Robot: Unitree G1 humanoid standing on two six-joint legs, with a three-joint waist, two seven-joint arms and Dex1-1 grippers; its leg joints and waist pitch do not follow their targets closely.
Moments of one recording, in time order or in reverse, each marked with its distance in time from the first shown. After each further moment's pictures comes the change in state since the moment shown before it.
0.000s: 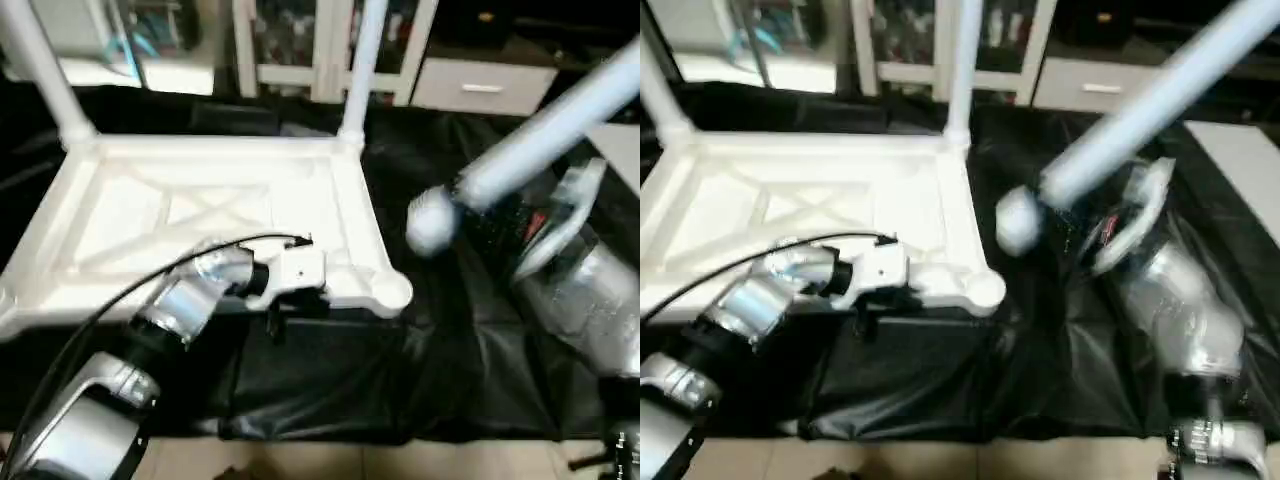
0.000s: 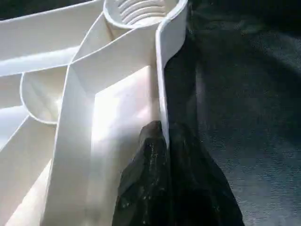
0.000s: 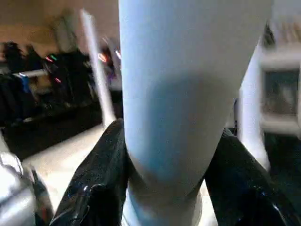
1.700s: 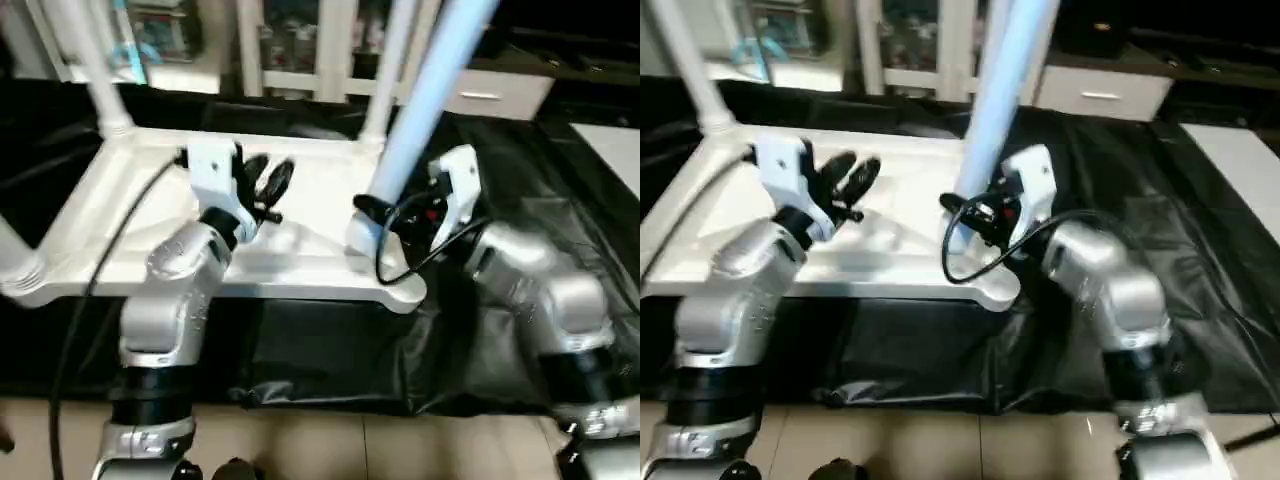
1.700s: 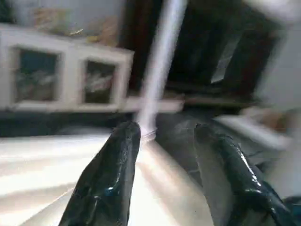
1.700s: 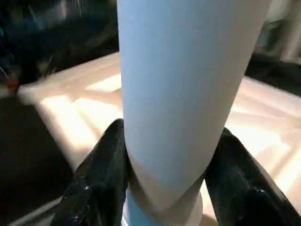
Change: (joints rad) left arm 0.183 -0.280 0.549 -0.639 -0.473 0.479 0.668; right arm -0.077 0.075 0.303 -0.130 -0.257 0.277 -0.175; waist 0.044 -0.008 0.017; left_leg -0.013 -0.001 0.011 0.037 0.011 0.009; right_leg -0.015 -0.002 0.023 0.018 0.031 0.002
